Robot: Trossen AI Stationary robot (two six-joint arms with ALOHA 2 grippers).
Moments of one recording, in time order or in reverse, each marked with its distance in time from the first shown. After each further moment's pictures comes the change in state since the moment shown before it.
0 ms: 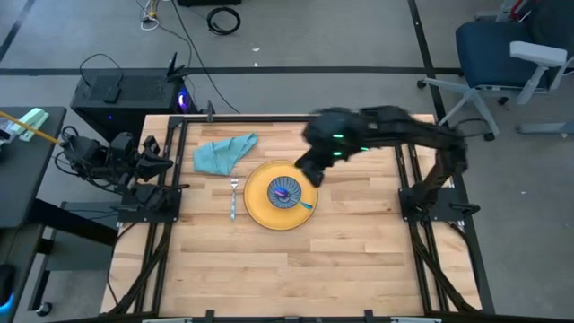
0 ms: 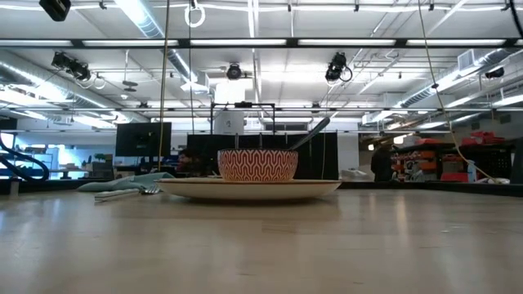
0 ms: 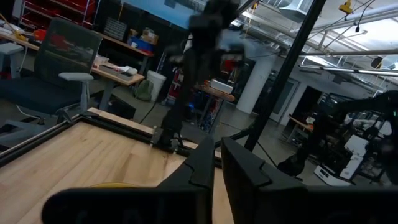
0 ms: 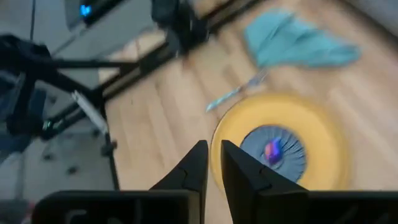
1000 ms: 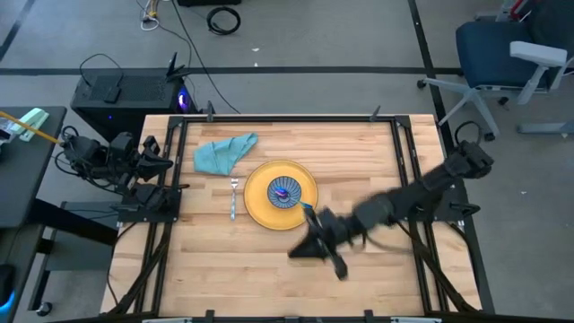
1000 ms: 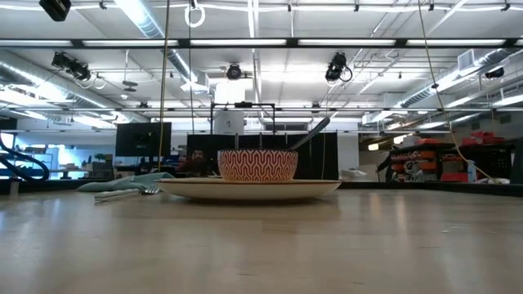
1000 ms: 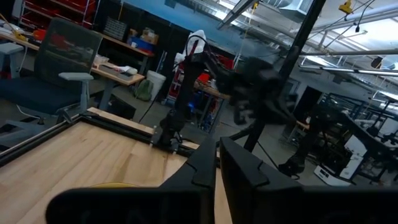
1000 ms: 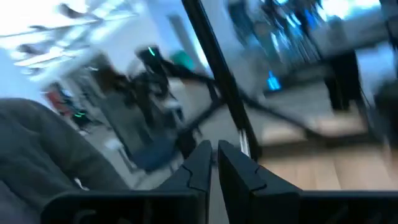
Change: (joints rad) left arm 0.000 0.000 0.000 0.000 0.000 0.000; right arm 0.474 -0.201 -0.900 1.431 0.100 -0.124
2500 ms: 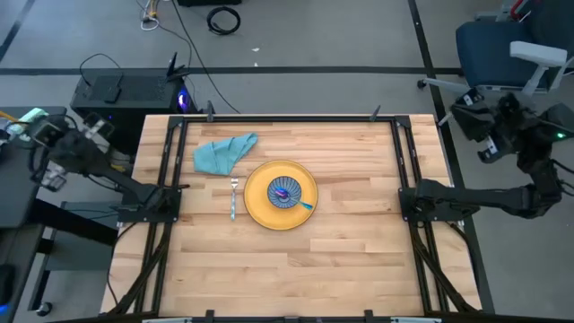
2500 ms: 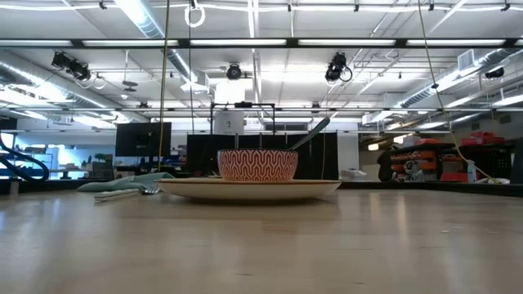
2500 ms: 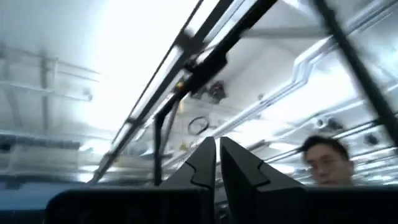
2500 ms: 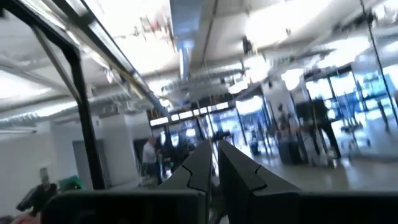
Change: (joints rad) left arm -0.033 0.006 0.068 0.683 0.508 0.342; right arm -0.825 -1.085 -0.028 -0.598 -0.255 -0.115
